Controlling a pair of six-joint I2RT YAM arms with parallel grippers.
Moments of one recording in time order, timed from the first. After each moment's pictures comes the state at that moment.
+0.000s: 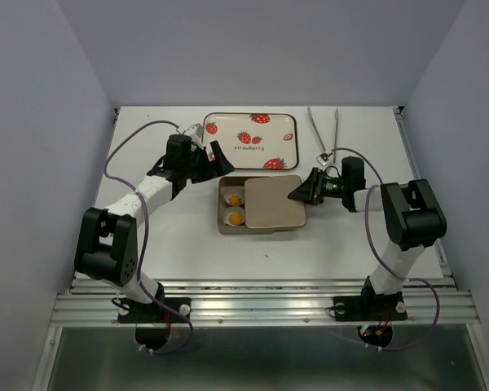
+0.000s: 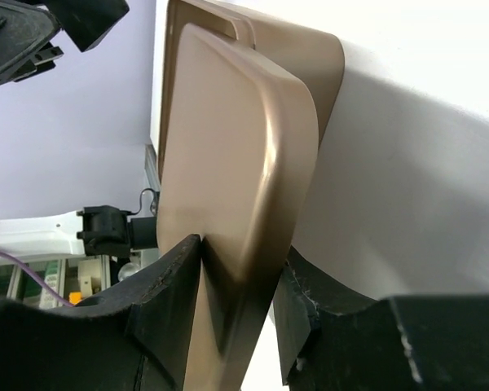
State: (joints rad) left arm -0.29 1.53 0.98 -0.03 0.32 -0.54; right arm 0.11 1.81 0.75 0.51 -1.06 0.72
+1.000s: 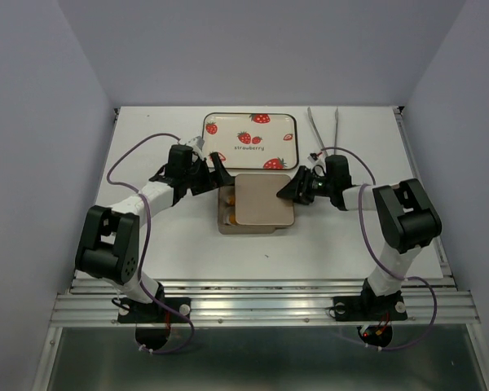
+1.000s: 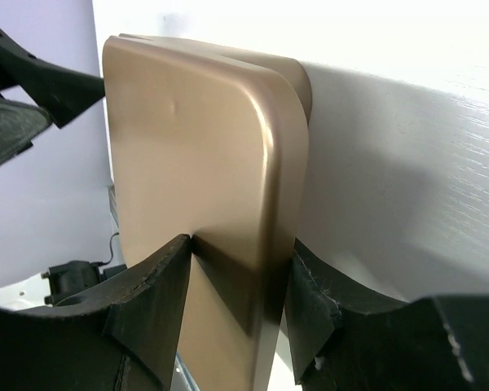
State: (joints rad) left arm -0.29 1.55 0.90 -0.02 0.35 -0.58; right arm 0.25 1.81 0.81 0.39 -0.79 0.76
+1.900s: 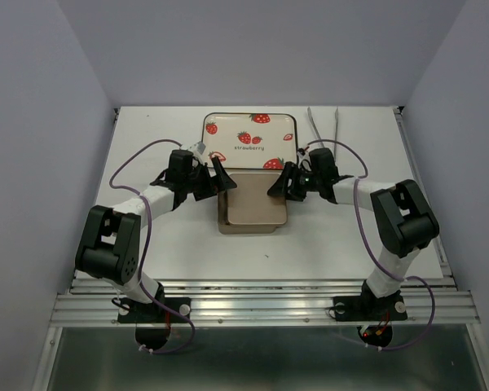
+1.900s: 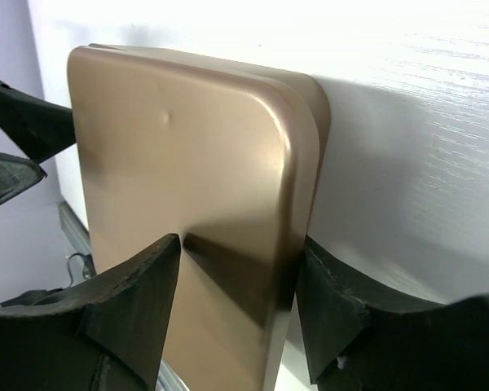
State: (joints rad) left arm -0.30 1.55 0.84 0.03 0.41 -0.62; right arm 0.36 1.78 0.94 0.16 -0.59 0.70
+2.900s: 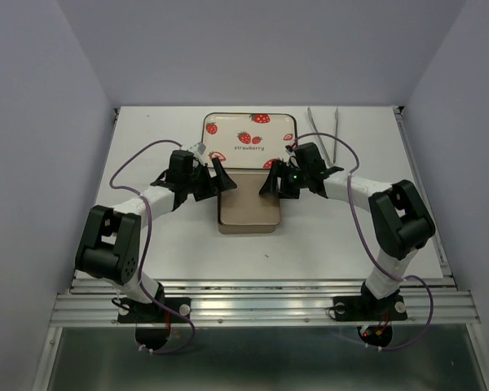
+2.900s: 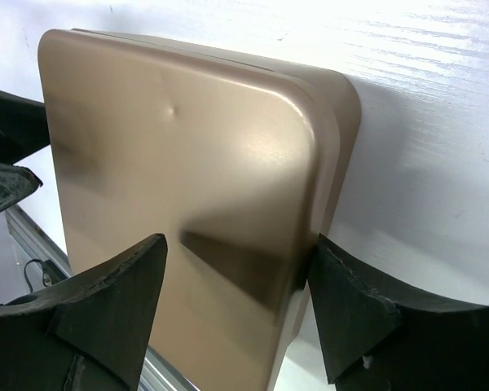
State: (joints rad) left arm -0.30 1.55 0.83 0.04 0.40 -0.62; right arm 0.46 1.78 1.08 -0.08 -0.43 0.62
